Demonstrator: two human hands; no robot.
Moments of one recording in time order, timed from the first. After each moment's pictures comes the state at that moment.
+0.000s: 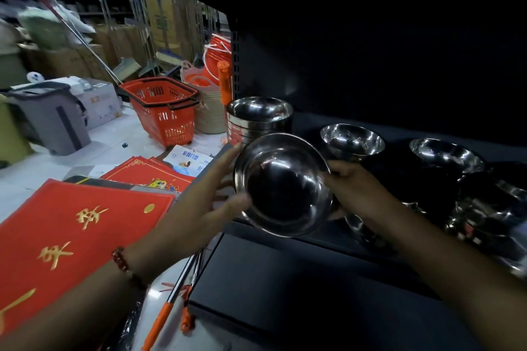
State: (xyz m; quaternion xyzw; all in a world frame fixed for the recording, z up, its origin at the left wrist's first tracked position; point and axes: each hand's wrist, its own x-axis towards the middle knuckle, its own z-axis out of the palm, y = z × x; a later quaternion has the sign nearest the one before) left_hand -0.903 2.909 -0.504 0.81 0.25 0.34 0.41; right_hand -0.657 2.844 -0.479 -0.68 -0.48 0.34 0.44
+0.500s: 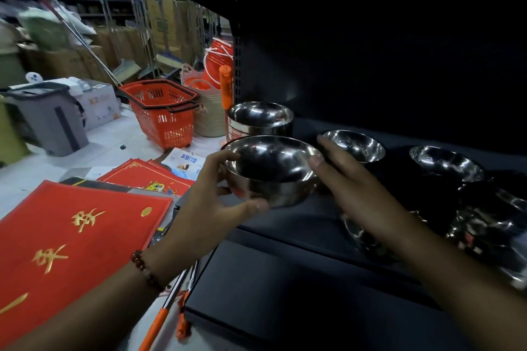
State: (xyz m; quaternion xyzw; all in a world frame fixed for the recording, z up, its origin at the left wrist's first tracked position) left_hand -0.887 2.915 -0.516 0.75 0.27 0.46 0.39; right_hand -0.673 2.830 -0.459 -0.62 -0.55 0.29 0.48
